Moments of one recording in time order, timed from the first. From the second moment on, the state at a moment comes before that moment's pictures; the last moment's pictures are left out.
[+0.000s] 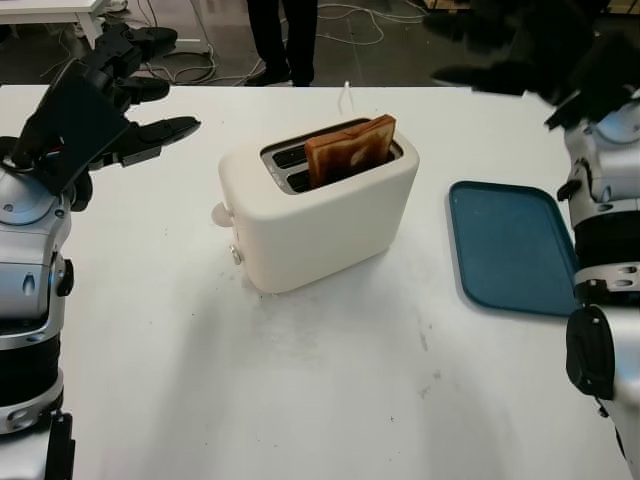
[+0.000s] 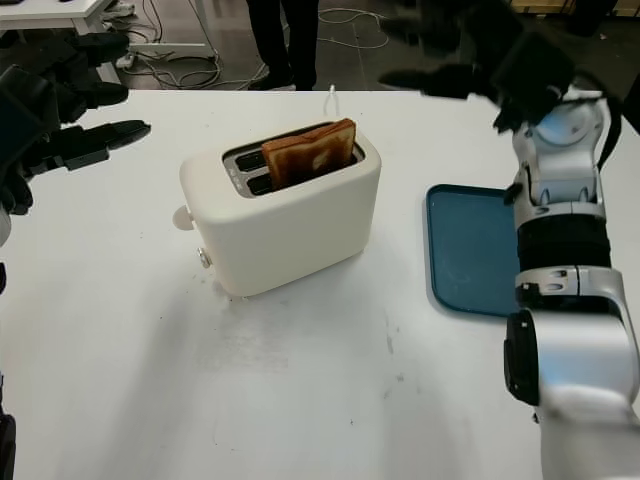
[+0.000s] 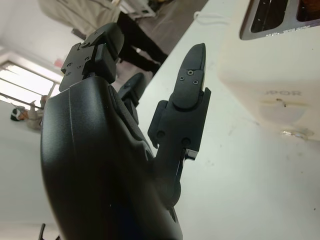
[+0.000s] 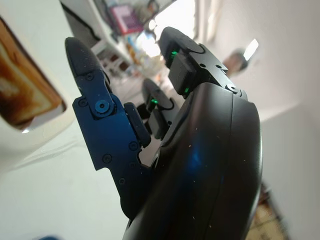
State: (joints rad) left arm -0.51 0.56 0.15 -0.35 0.00 0.59 -0.31; right arm -1.01 -0.50 -0.06 0.61 0.06 -0.39 0.59
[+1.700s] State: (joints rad) left arm -0.50 0.56 0.15 -0.38 0.02 0.63 -0.31; right arm -1.12 -0.51 0.36 0.82 -0.60 -0.70 0.23
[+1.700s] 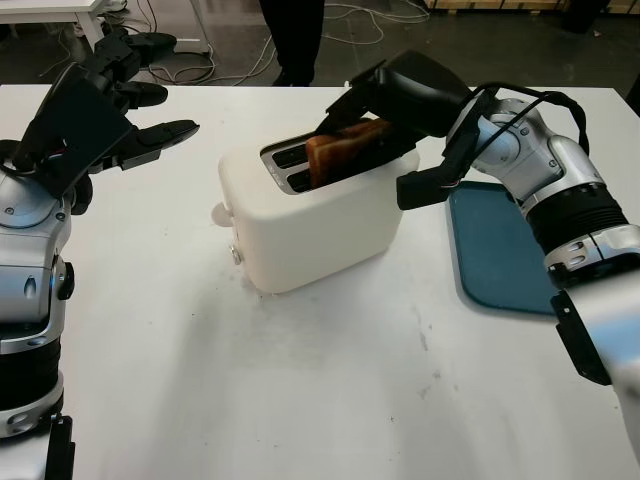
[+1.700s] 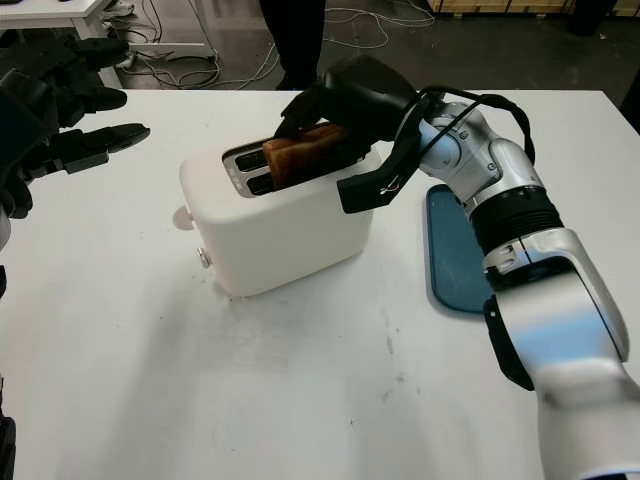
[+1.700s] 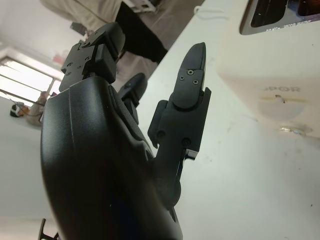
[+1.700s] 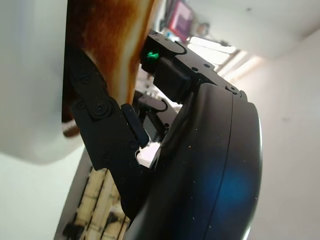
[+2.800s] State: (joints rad) left arm -0.50 0.55 0.15 -0.37 0.00 0.63 -0.29; right arm -1.12 -0.56 0.46 0.84 -0.80 -0.73 -0.11
